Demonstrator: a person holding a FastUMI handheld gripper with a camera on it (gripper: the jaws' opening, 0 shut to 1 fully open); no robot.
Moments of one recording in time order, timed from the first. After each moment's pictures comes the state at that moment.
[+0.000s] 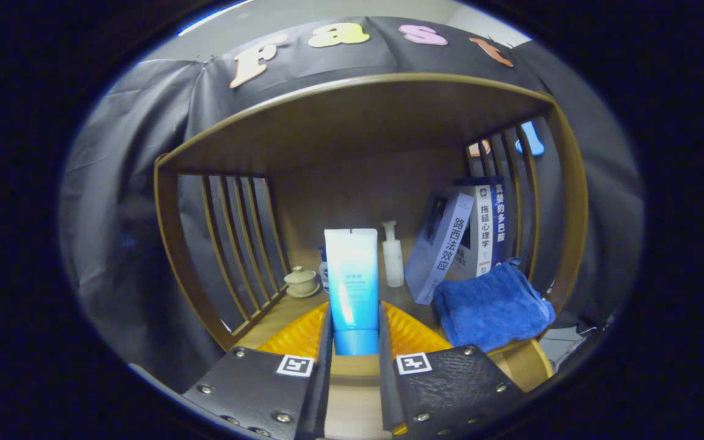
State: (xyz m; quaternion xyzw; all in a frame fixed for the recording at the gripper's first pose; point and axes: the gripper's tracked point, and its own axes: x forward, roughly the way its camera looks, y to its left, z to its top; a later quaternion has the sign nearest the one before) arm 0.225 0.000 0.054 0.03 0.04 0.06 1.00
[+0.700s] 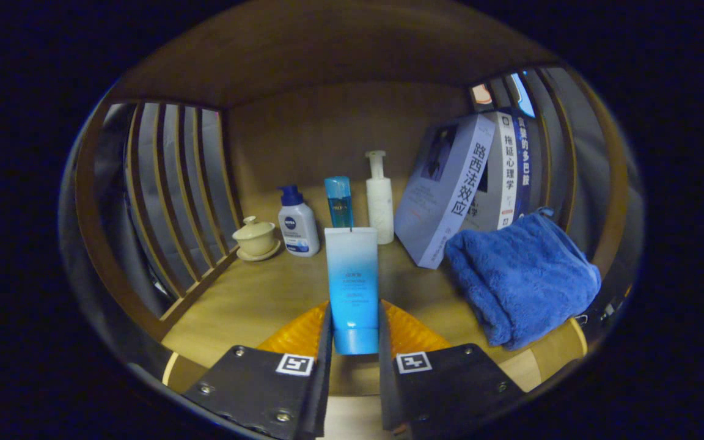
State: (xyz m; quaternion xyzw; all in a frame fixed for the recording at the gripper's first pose) arm 0.320 -0.004 -0.059 0.00 0.13 -0.02 0.99
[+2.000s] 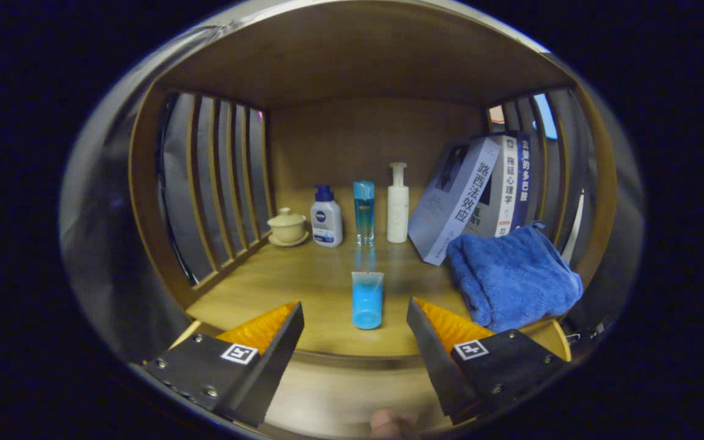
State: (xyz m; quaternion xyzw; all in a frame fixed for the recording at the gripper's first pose) arm 0.239 0.003 -0.028 -0.04 0.10 0.04 0.99
